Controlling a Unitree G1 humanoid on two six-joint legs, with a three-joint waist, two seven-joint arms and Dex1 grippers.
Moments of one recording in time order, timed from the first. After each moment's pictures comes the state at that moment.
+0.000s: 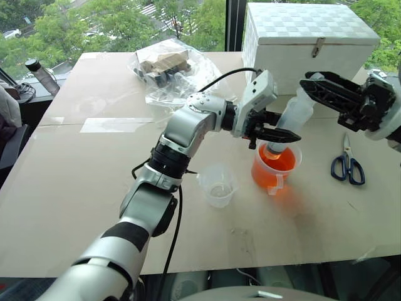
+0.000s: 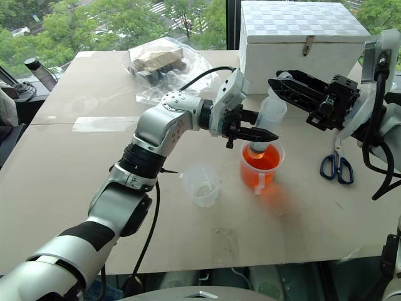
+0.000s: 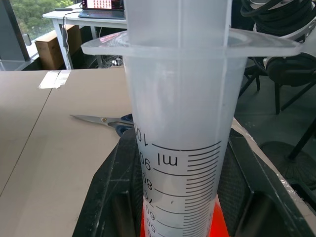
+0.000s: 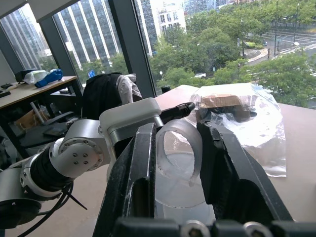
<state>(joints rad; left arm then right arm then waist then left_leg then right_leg) -1.05 0.21 -0.29 0.26 -0.36 0.53 -1.24 -0.55 -0.84 -0.36 -0.41 1.42 0.89 0.39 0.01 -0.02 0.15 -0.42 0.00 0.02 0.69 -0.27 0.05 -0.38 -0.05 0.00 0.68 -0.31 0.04</state>
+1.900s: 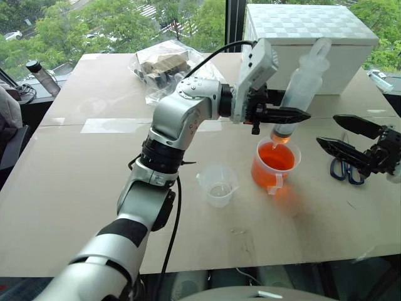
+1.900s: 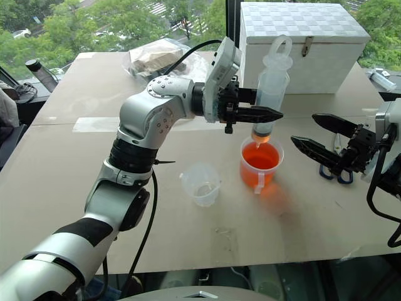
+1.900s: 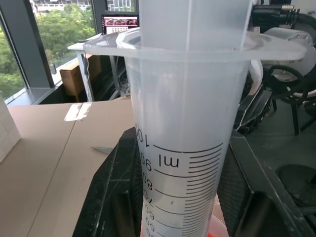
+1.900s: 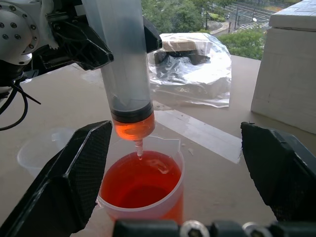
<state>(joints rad) -1.09 0.26 -0.19 0.09 -0.48 0.69 -1.13 -0.09 -0.87 -0.52 -0.50 1.07 0.71 0.71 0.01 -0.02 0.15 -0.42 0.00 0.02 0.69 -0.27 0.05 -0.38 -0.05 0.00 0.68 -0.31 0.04</state>
